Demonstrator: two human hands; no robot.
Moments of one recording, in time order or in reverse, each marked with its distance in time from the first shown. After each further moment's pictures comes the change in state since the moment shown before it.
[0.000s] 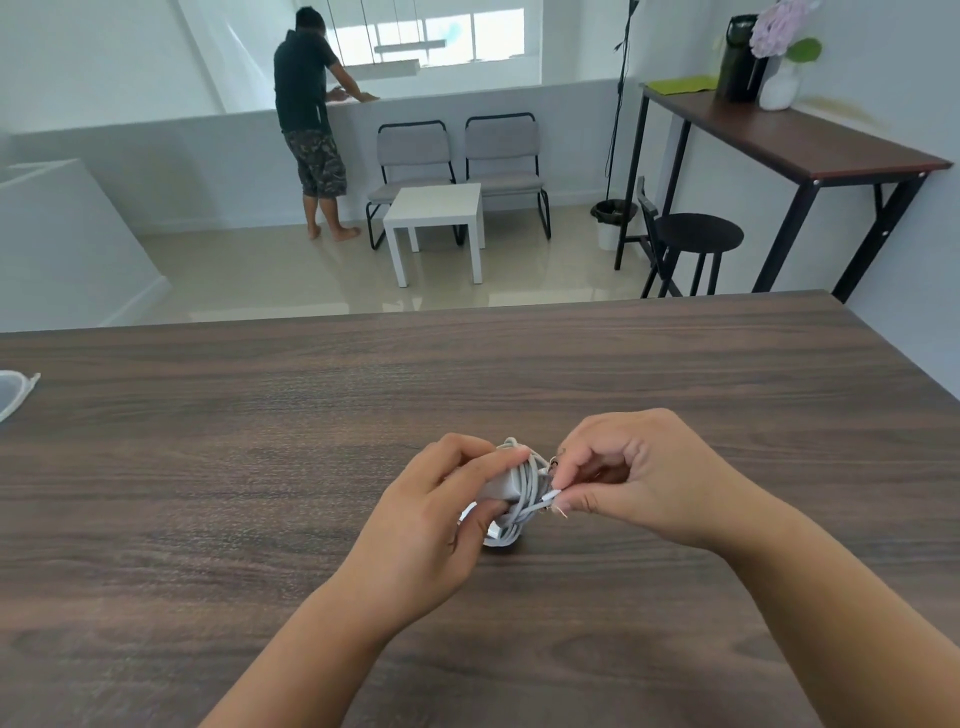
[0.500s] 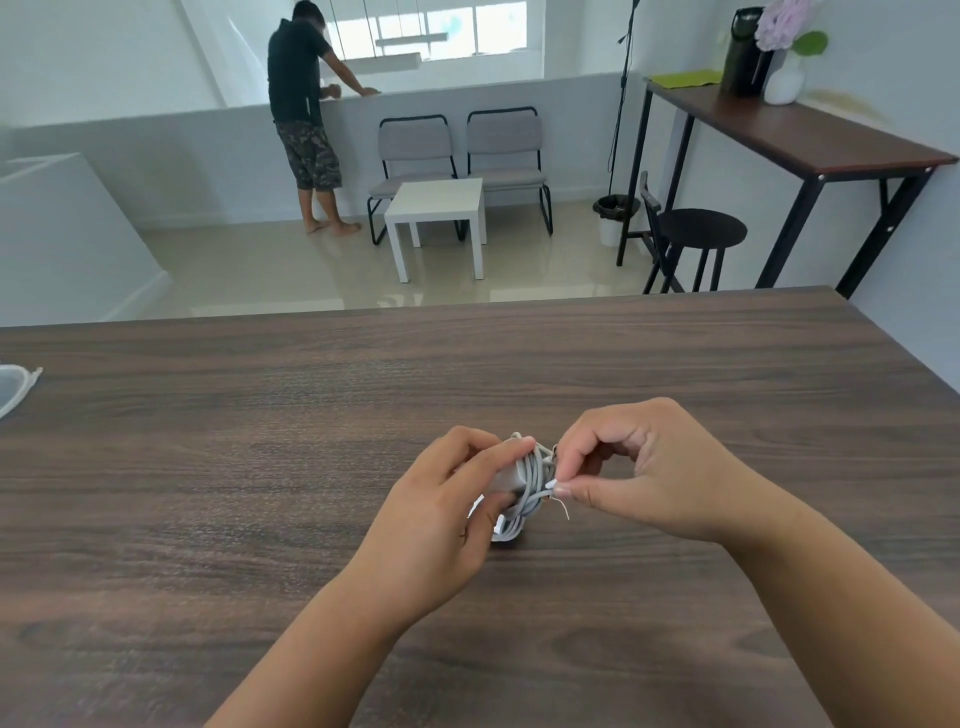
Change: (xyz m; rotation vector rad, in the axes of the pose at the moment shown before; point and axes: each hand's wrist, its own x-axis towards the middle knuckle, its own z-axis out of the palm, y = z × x) left_hand 0.002 0.002 0.005 0.028 -0.011 -0.048; right_hand 0.000 -0.007 -0.002 -0.033 -0.003 -0.045
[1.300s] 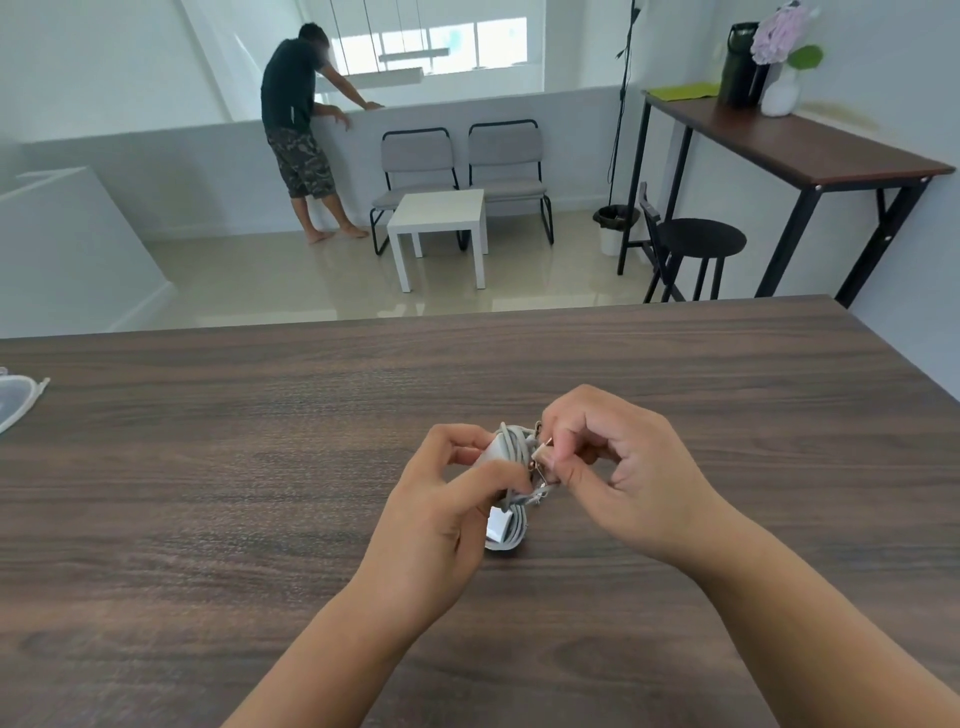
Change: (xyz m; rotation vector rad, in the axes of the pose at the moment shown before) left_hand 0.001 0.011 -0.002 -0.064 0.127 -0.058; right_hand 0.006 -0.005 0.024 -0.046 0.256 -0.253
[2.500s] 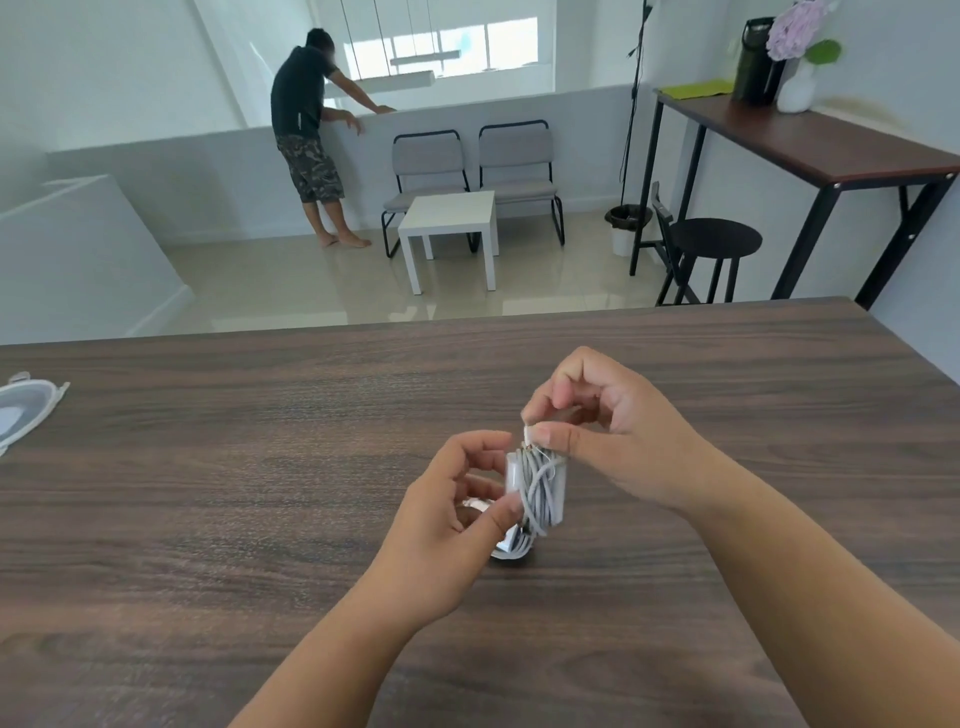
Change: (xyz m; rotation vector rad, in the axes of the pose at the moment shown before) left_hand 0.005 0.000 0.002 -0.619 -0.098 -0.473; right_hand 0.031 0.016 -0.011 0.242 -0.156 0.270
